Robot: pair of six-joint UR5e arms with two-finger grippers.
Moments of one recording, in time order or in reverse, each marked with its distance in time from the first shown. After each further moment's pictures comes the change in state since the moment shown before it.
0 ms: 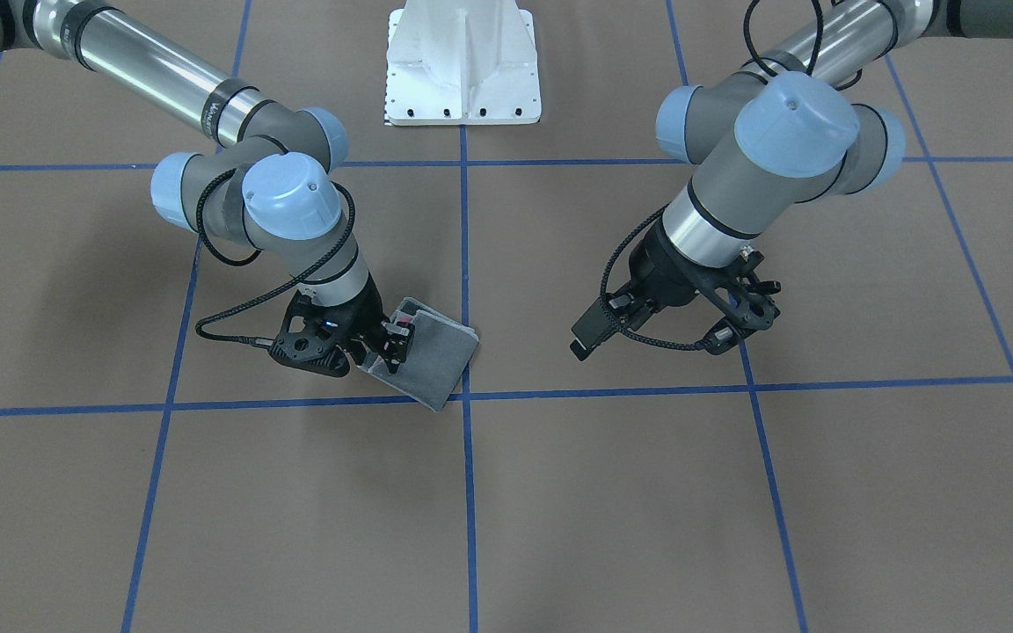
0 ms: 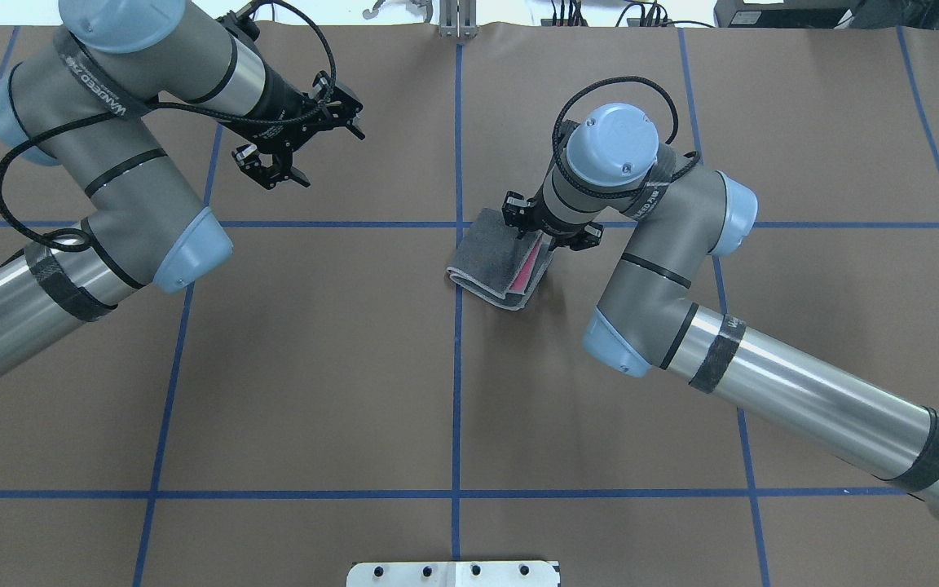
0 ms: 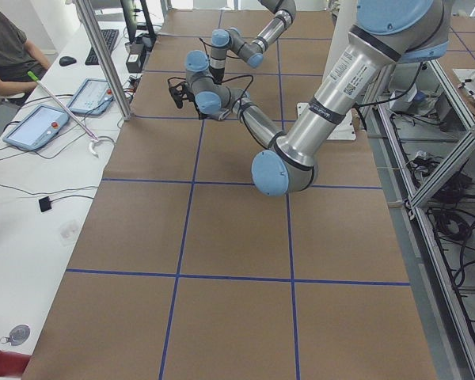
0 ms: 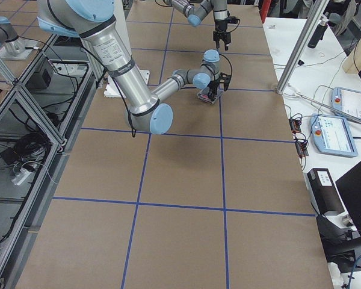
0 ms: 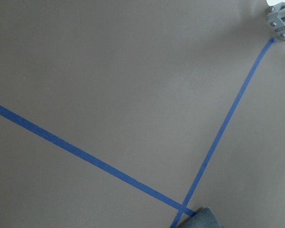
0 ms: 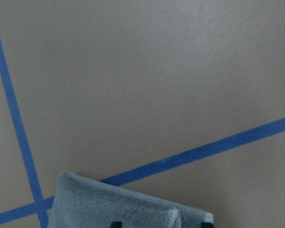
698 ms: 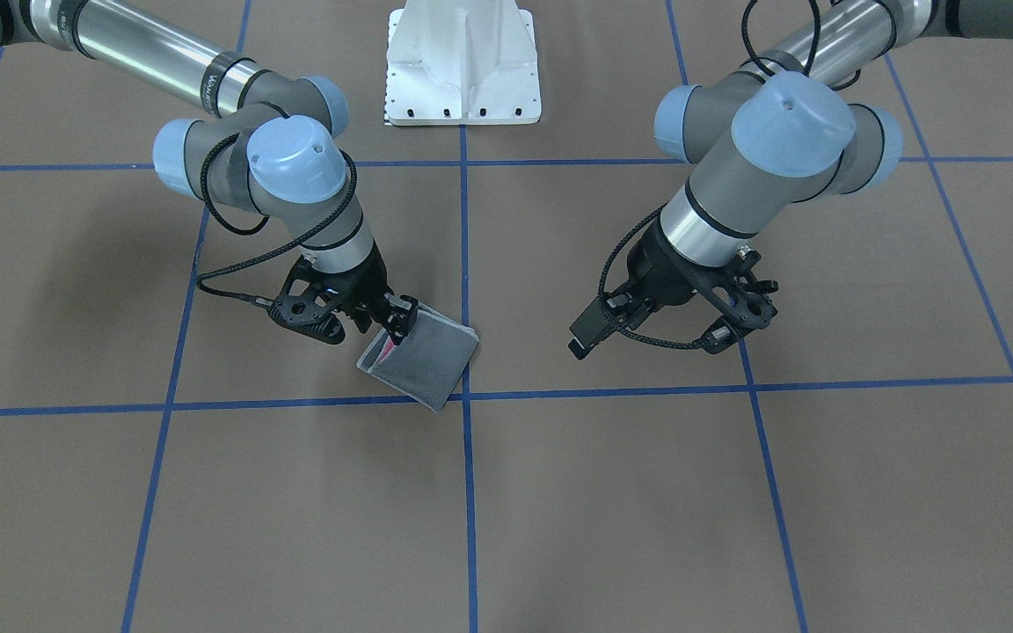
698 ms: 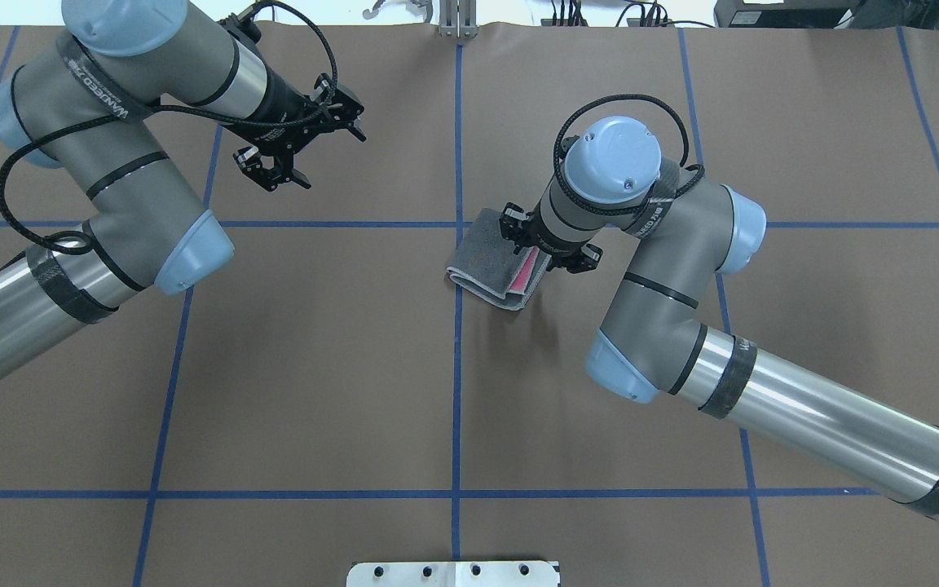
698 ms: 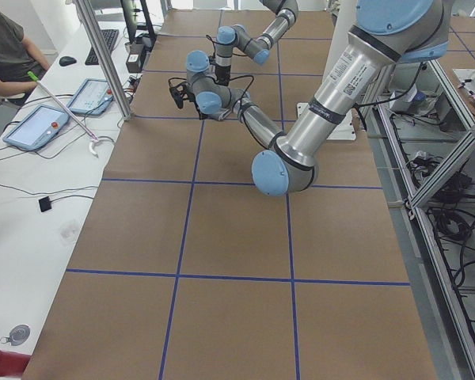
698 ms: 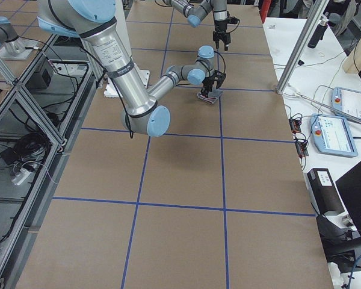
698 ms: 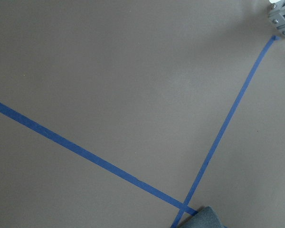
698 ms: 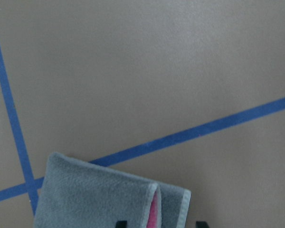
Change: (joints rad) left arm 0.002 0.001 -0.002 0.000 0.003 -0.001; right arm -0.039 -0.027 0.104 -0.074 0.003 0.236
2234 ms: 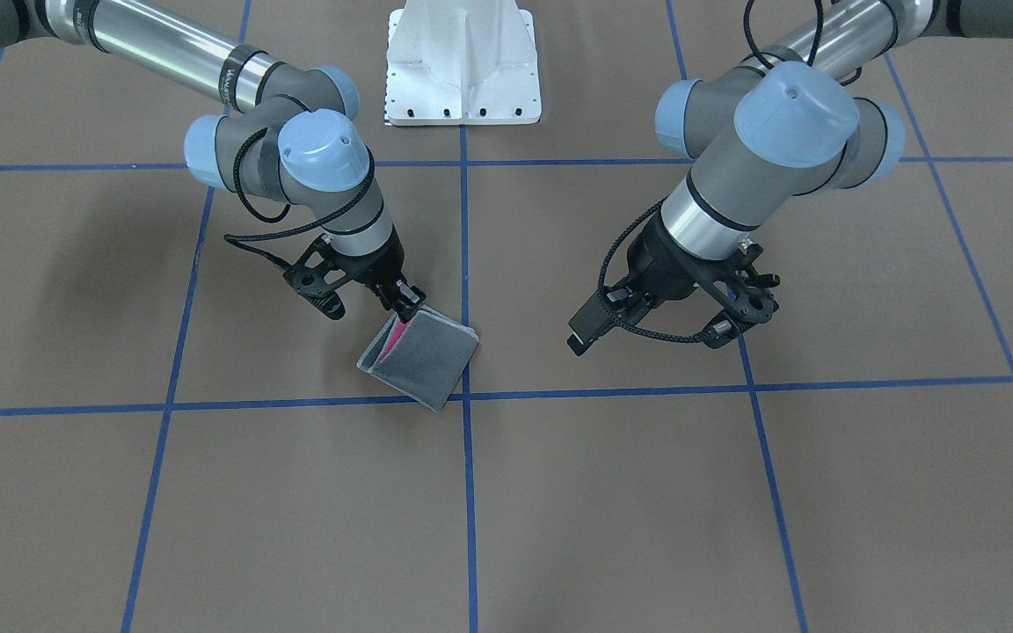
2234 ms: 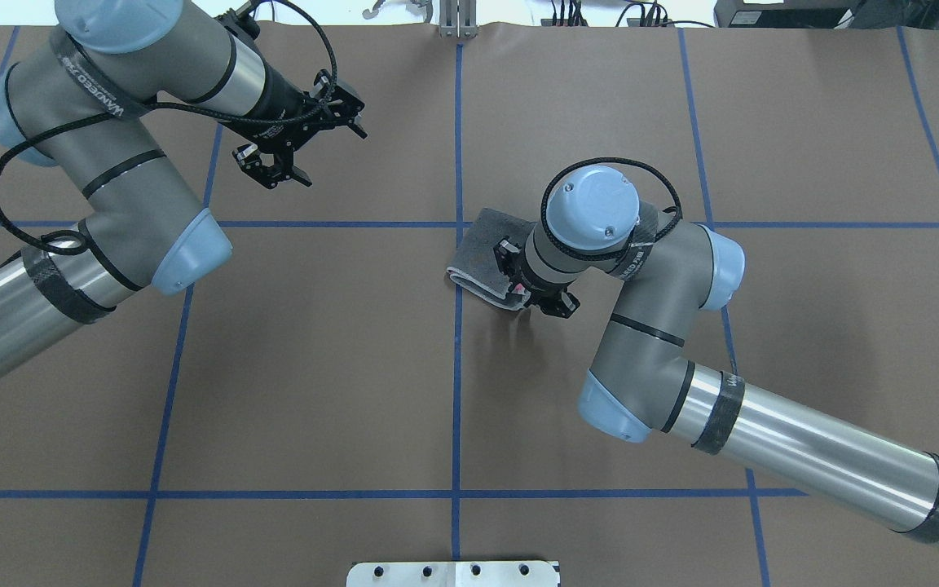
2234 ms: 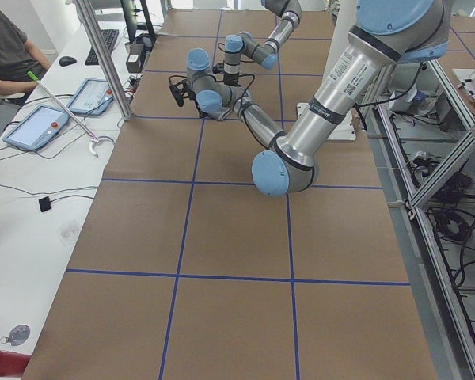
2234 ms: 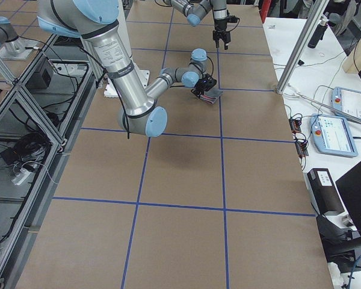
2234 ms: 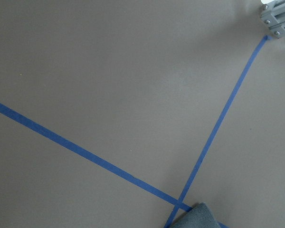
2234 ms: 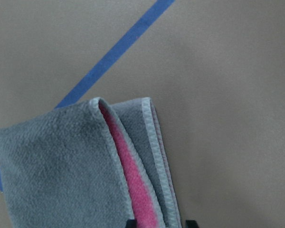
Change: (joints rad) left arm -0.002 0.001 -0.017 0.002 0.000 -0.003; right arm -0.061 -0.018 -0.005 0.019 -0.010 0.267
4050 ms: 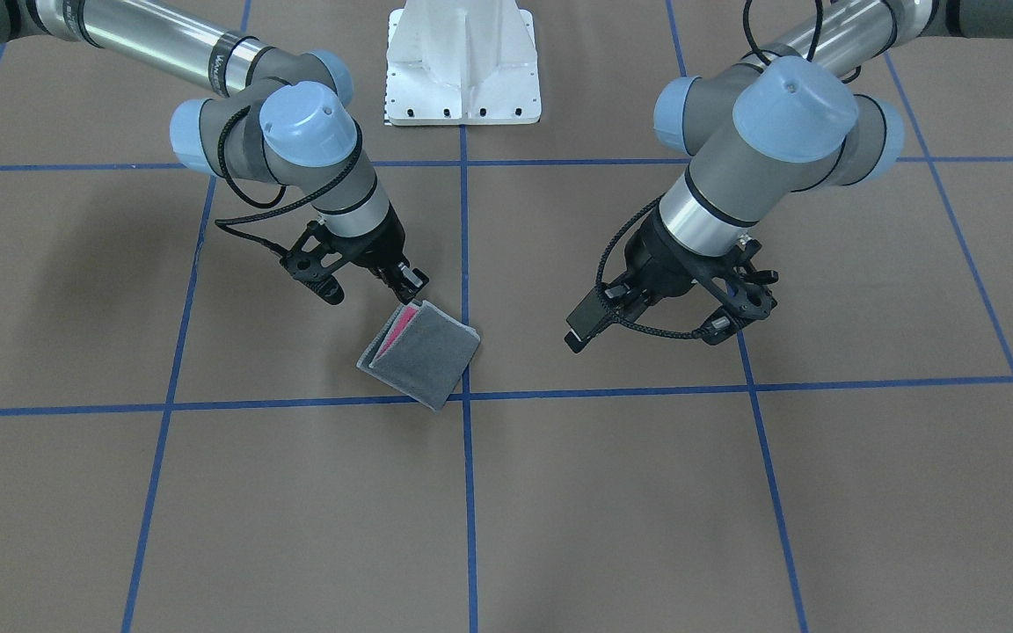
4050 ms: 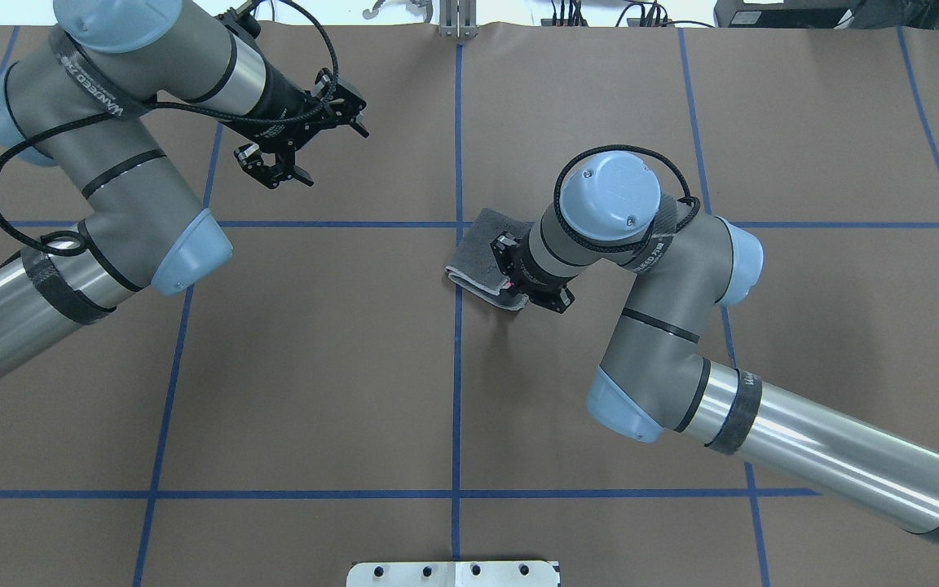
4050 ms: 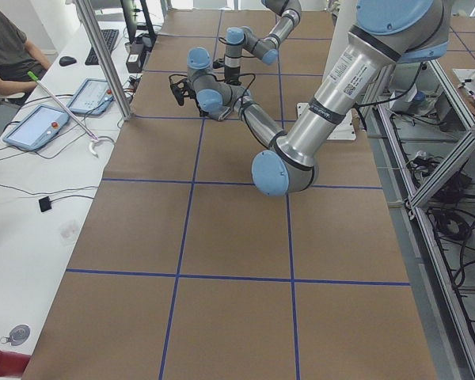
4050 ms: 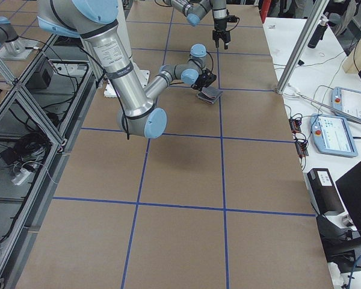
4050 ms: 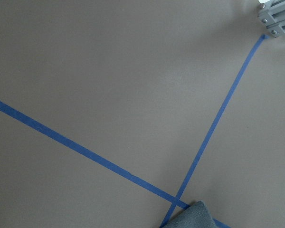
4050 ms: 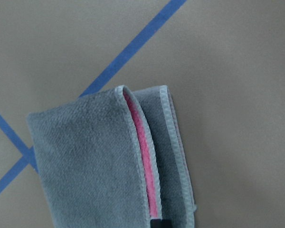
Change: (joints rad) left arm 0.001 -0.001 -0.008 0.000 0.000 -0.008; right arm 0.015 -0.022 0.075 0.017 0.036 0.011
